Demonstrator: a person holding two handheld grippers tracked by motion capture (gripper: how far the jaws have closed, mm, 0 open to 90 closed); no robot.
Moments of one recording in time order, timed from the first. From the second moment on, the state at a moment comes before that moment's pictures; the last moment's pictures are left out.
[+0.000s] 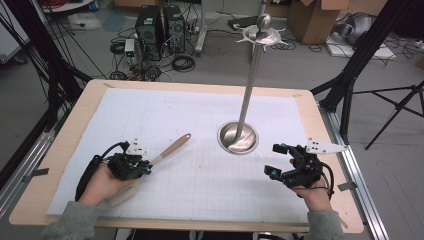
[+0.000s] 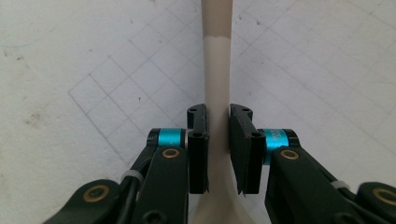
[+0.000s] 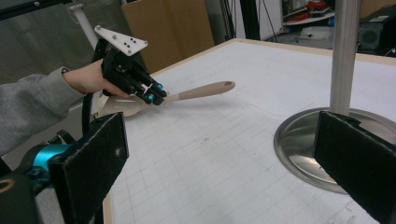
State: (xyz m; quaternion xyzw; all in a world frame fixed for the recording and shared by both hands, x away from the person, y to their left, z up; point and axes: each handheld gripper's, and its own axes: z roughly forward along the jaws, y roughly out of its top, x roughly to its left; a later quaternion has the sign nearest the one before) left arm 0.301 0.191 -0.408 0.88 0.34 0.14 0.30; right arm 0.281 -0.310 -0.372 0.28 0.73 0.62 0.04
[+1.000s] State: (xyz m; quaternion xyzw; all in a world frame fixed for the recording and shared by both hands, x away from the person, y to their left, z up) left arm 0.307 0.191 -0.374 0.84 0.33 0.10 0.42; right arm 0.282 -0.311 -0.372 0.28 0.73 0.63 0.04
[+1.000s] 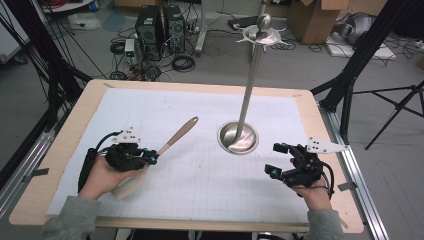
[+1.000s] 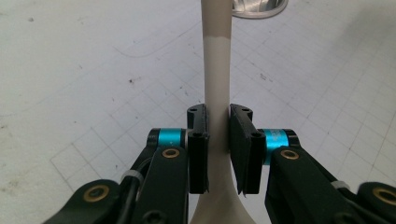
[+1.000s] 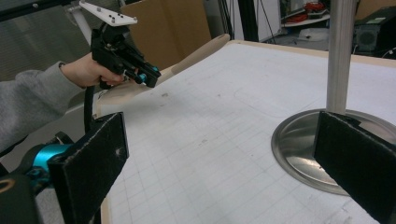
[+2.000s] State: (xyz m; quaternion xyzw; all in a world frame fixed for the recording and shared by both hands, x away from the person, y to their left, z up) left arm 0.325 0.177 -0.327 0.80 0.28 0.09 0.53; right arm 0.282 -0.312 -0.371 0.28 0.72 0.63 0.04
